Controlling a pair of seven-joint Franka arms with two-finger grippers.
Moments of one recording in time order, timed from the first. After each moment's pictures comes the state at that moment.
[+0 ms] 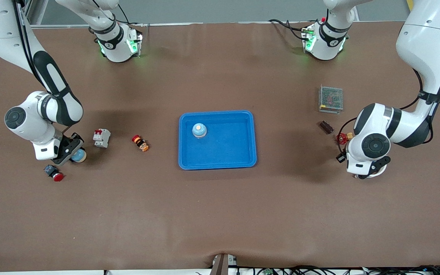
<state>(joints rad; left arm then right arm) 0.32 0.57 -0.45 -1.86 0.56 2.06 -1.02 -0.13 0.47 -0.08 -2.19 0.08 2.72 -1.22</state>
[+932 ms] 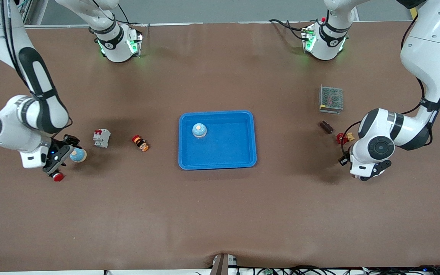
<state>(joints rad) 0.38 0.64 -0.45 -1.86 0.59 2.16 -0.98 -0.12 0.44 -0.07 -1.95 0.14 2.31 -1.16</state>
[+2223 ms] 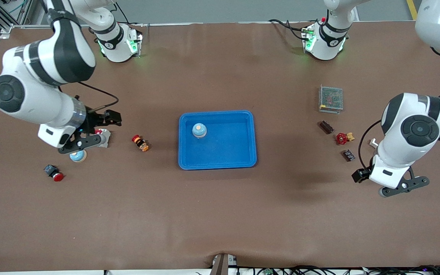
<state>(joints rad) 0.37 0.49 -0.58 -1.59 0.56 2.03 -0.65 0.29 0.19 -0.05 -1.70 0.13 1.72 0.00</state>
